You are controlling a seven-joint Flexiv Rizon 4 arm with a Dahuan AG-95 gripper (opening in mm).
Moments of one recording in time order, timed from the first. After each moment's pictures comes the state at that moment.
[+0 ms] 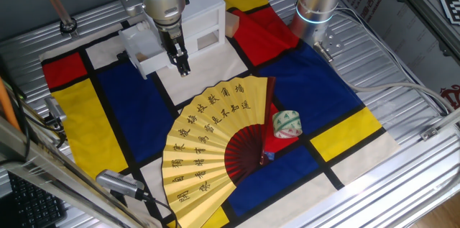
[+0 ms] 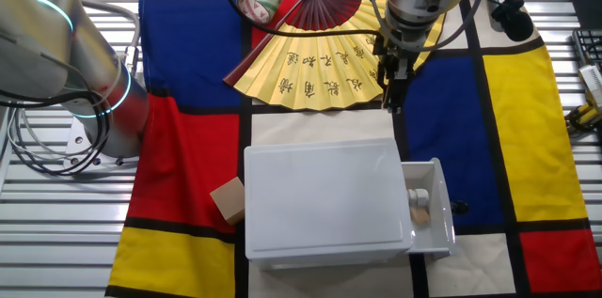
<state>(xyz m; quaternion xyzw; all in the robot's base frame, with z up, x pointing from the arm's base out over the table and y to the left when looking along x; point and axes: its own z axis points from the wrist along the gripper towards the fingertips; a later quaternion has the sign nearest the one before) 0.500 0.000 0.170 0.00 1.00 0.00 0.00</state>
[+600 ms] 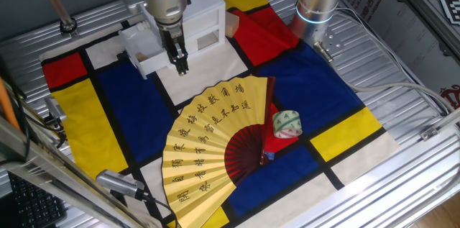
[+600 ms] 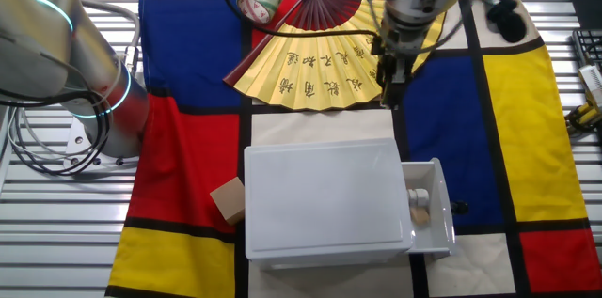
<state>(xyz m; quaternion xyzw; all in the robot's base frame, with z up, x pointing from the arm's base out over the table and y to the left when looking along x) 0.498 -0.001 0.171 0.03 1.00 0.00 0.03</state>
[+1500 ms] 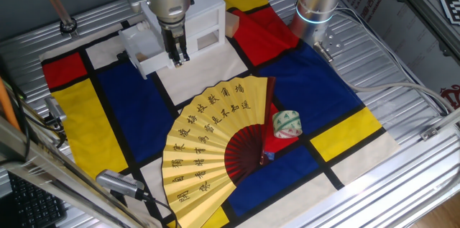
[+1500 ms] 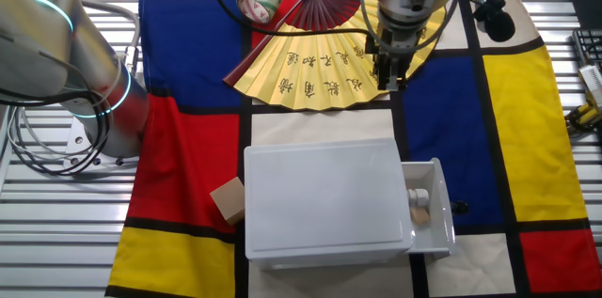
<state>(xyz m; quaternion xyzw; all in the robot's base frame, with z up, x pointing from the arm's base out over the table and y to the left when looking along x) 0.499 0.000 0.170 0.03 1.00 0.00 0.02</state>
